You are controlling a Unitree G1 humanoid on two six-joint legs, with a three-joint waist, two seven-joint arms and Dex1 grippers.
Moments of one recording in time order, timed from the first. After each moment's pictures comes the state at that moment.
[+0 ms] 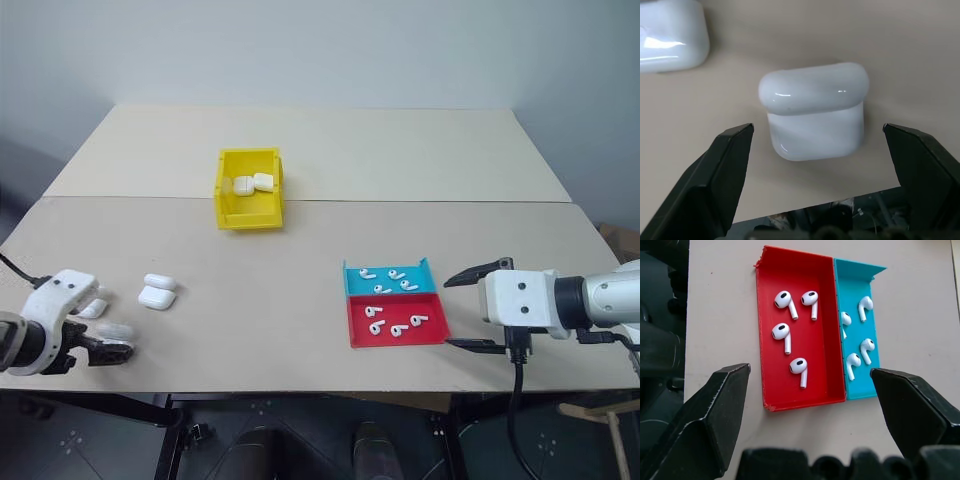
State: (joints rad) left arm -0.12 1.20 0.30 -0.38 -0.97 1.61 -0.25; right arm -0.06 -1.17 -0.27 -0.35 0.30 0.10 1.30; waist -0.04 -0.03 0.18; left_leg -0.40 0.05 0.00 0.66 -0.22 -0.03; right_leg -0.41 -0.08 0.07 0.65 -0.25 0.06
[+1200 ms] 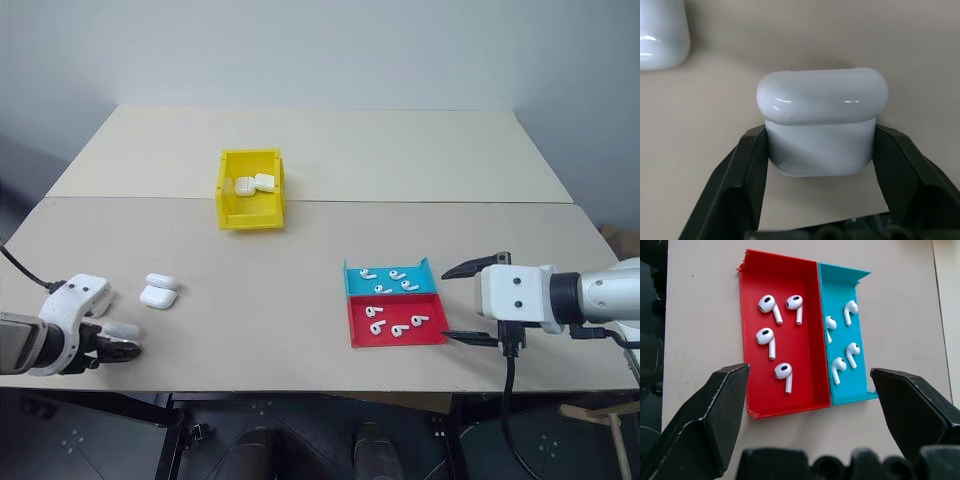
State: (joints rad) left arm -0.17 1.09 0.35 -0.42 -0.95 1.59 -0.19; right arm -0.09 -1.17 -0.24 -0.34 0.29 0.10 1.26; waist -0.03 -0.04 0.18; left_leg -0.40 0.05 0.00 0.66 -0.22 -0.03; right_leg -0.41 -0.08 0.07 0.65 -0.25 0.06
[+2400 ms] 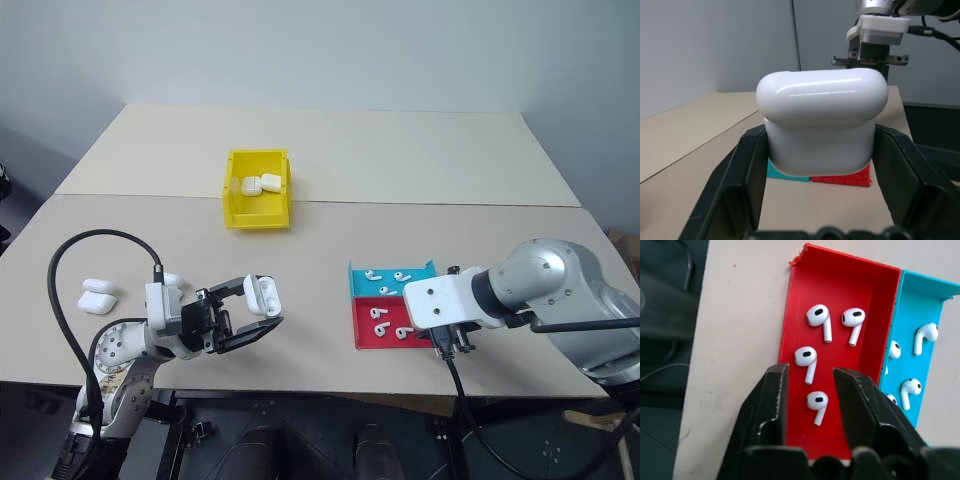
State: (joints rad) left arm -0.08 0.43 0.02 -0.23 -0.51 -0.10 -1.13; right arm -0.50 -1.18 0.31 -0.46 0.04 0.39 1.34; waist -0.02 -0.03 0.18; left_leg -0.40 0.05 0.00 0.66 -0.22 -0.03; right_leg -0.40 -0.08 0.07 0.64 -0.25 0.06
